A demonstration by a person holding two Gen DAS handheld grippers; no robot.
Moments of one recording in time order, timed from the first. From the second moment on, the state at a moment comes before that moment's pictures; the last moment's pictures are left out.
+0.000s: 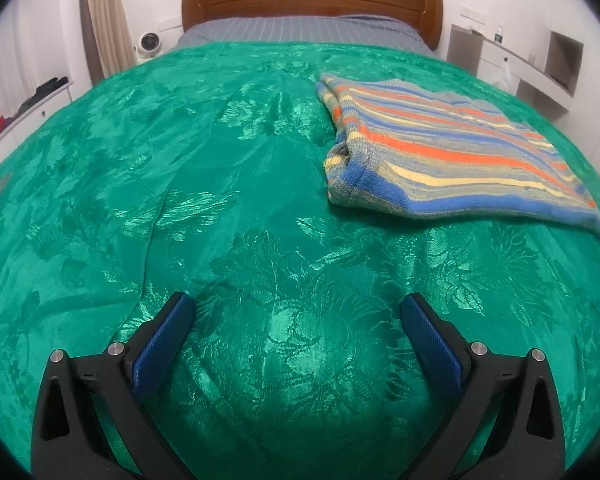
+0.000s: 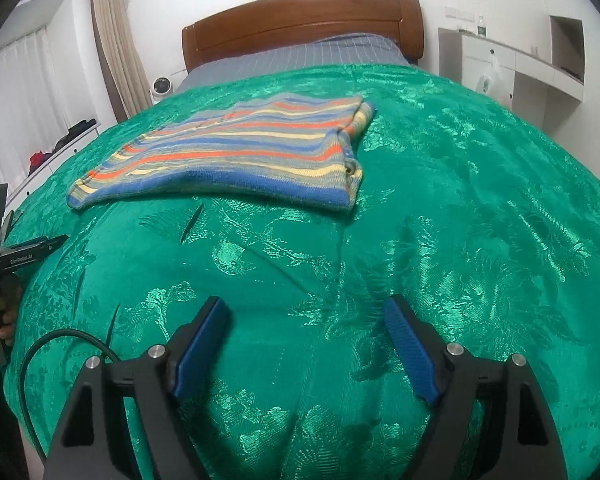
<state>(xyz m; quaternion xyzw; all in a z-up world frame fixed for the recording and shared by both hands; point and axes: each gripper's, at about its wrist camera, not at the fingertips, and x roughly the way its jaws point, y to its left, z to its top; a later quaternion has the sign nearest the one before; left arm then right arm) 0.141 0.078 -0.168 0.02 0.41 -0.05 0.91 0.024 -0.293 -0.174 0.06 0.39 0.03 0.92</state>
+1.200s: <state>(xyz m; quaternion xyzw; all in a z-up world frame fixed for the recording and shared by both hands) 0.178 -0.184 -0.098 0.08 0.34 -0.29 0.89 0.316 -0.372 -0.134 0.27 0.47 0.19 0.82</state>
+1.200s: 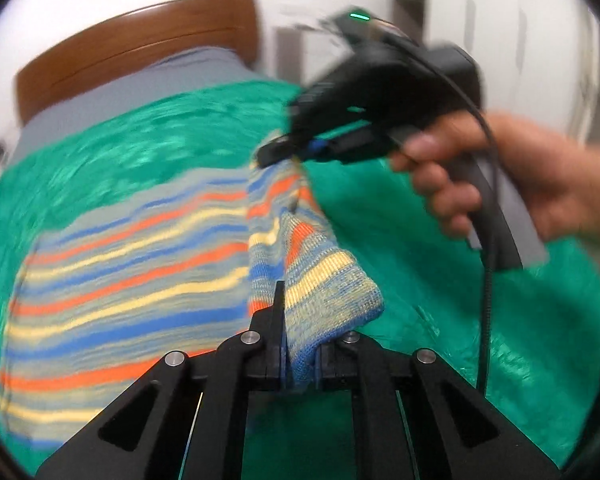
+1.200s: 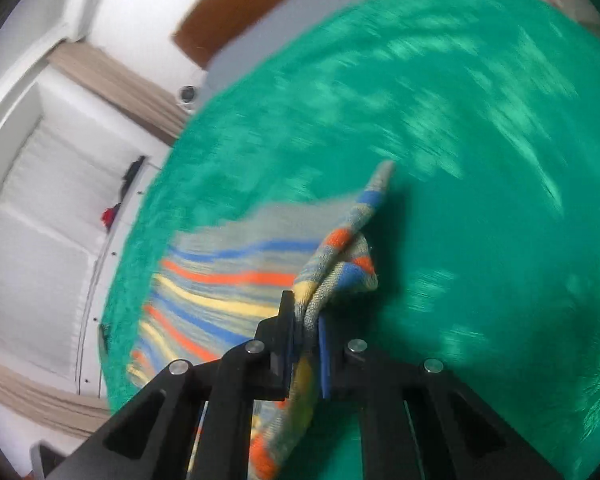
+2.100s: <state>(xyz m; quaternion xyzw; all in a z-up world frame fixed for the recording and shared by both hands) 0.206 0.062 -0.116 -0.12 0.40 -0.10 0.90 0.330 -0.128 -0.093 0.12 0.45 0.29 0.84</state>
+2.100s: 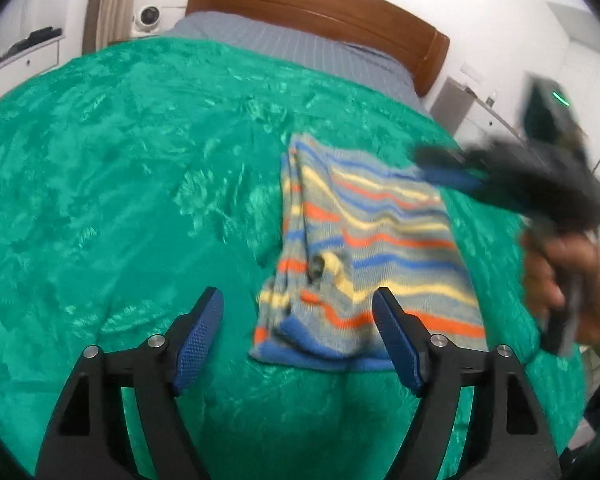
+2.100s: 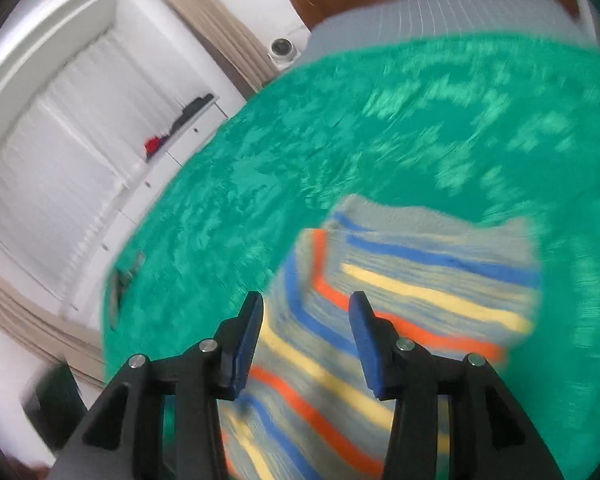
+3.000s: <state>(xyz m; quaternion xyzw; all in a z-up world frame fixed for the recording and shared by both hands) 0.316 0.030 -0.144 0.03 0.49 -0.07 0.87 0.315 -0.150 -0.114 0.05 0.48 0.25 0.84</state>
